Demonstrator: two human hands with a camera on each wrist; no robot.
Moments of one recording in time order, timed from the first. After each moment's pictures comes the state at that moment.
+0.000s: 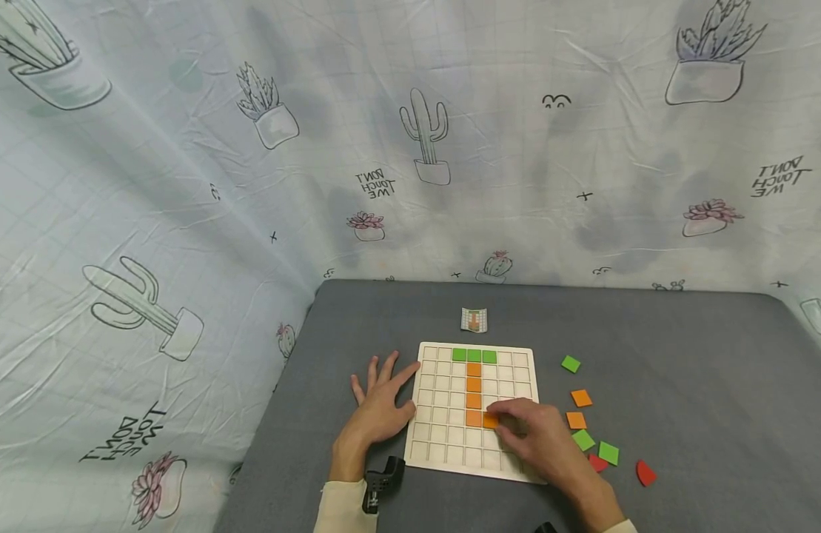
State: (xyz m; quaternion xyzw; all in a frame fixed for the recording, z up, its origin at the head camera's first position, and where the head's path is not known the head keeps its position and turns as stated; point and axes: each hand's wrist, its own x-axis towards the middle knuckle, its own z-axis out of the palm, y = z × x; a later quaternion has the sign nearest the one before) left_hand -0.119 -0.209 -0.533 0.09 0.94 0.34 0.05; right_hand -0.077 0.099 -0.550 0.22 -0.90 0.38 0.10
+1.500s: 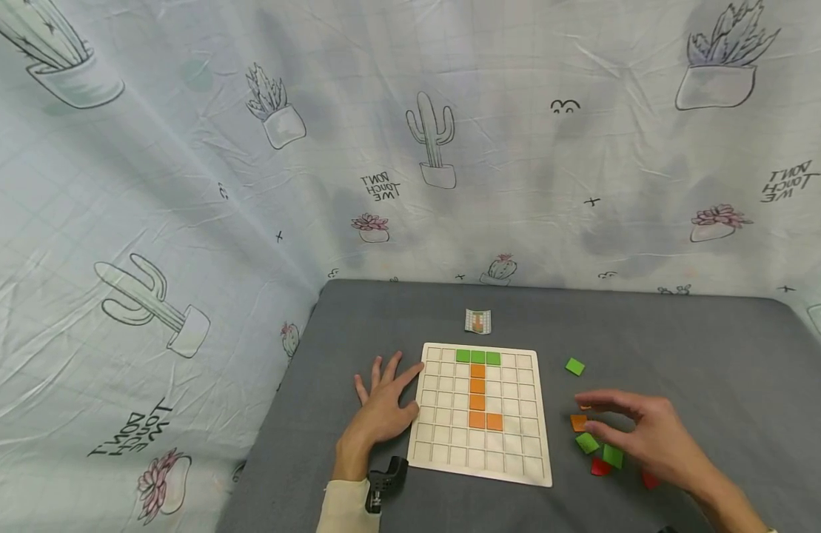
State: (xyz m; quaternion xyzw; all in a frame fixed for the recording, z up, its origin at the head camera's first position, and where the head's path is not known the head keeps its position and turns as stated) left_hand -0.117 -0.209 -0.531 0.09 0.93 0.34 0.06; right_hand -0.070 0.225 -0.511 0.19 -0.88 0.43 0.08
